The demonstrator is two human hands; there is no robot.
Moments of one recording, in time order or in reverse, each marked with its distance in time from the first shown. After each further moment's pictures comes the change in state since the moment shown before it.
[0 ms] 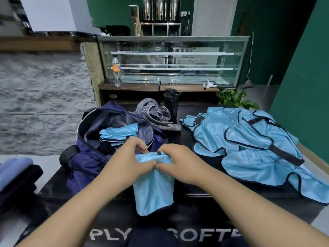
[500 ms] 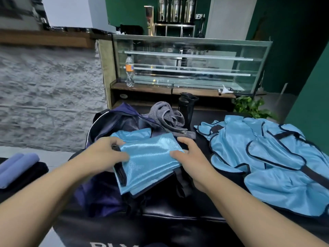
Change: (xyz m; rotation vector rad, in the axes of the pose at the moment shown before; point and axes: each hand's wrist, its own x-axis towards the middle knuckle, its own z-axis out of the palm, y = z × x) left_hand 0.050 -0.057 -0.072 -0.101 -0.069 -0.411; right_hand 0.061 0.018 0.032 0.860 0.180 0.509
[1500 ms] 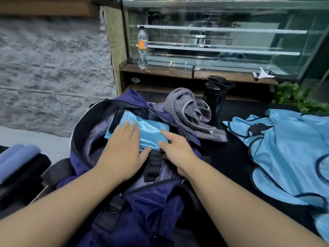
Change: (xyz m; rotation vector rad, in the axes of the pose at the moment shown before) left_hand 0.148 -0.059 0.043 1.016 0.221 0.342; right_hand 0.174 0.054 0.078 -0.113 -0.085 0.049
